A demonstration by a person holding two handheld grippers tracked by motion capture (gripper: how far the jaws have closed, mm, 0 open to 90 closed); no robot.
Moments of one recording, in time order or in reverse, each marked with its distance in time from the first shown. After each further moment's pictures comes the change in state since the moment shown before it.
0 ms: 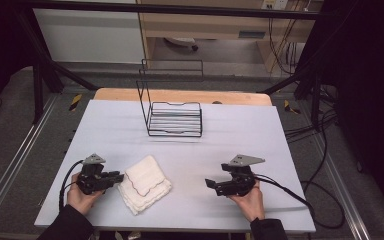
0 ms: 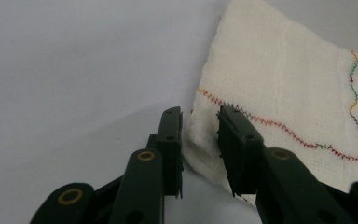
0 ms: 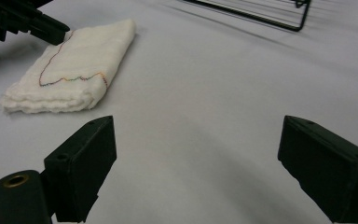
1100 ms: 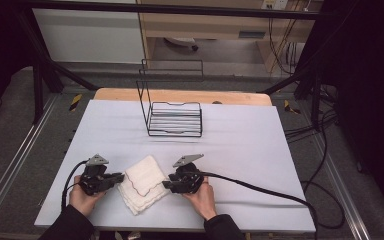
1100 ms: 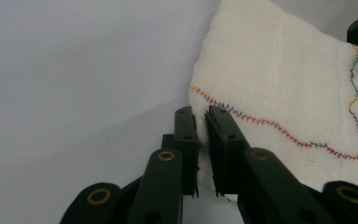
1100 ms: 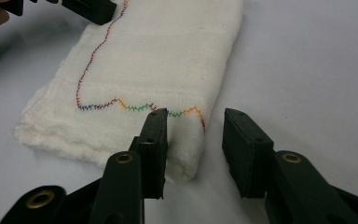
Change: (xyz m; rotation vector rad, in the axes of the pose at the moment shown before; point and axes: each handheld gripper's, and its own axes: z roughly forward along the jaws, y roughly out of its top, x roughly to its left) left arm -0.009 0.002 0.001 0.015 0.028 0.020; right arm 0.071 0.028 0.114 0.174 0.136 -0.054
